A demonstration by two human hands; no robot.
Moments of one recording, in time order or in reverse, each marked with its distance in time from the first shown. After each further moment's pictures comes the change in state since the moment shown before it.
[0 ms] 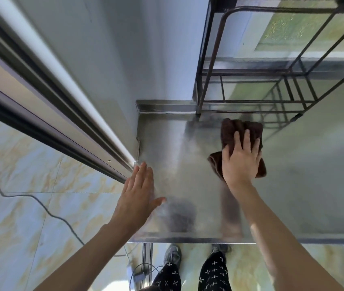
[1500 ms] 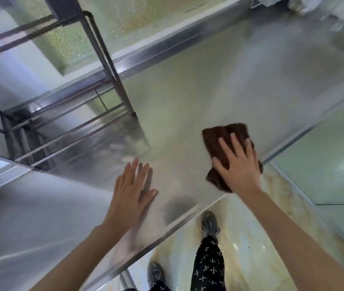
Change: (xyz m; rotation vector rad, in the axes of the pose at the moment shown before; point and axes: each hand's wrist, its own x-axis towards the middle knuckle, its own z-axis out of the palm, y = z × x) left_hand 0.096 0.280 0.030 -0.034 -0.128 0.504; right_hand -0.019 0.329 -0.098 0.012 0.040 0.257
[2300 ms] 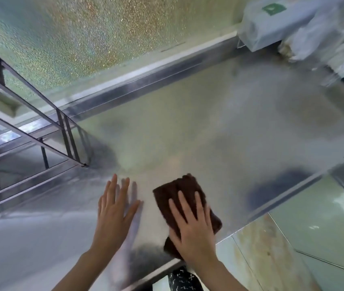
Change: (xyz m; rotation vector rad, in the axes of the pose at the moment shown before) left_hand 0.126 0.116 -0.003 -0.171 0.130 -0.308; right_hand 0.049 0.041 -0.014 -0.062 -0.003 -0.441
